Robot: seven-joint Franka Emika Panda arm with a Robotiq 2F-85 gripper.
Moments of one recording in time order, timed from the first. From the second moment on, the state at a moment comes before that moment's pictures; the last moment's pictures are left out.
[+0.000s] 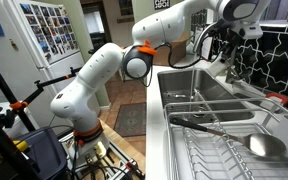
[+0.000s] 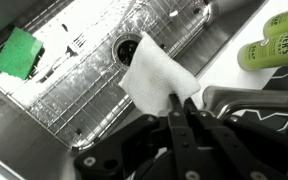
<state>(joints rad) -0.77 0.92 0.05 -0.46 0.44 1.35 0.89</state>
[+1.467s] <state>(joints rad) -0.78 1.02 0.17 -0.46 0.62 1.16 1.17</state>
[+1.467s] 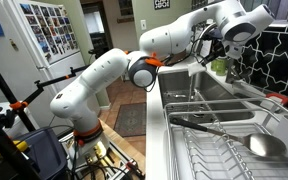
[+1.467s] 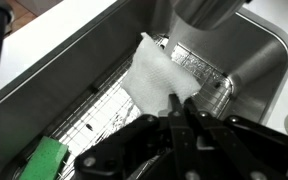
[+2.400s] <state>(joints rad) -0.78 1.03 0.18 -0.46 0.67 1.22 1.22</state>
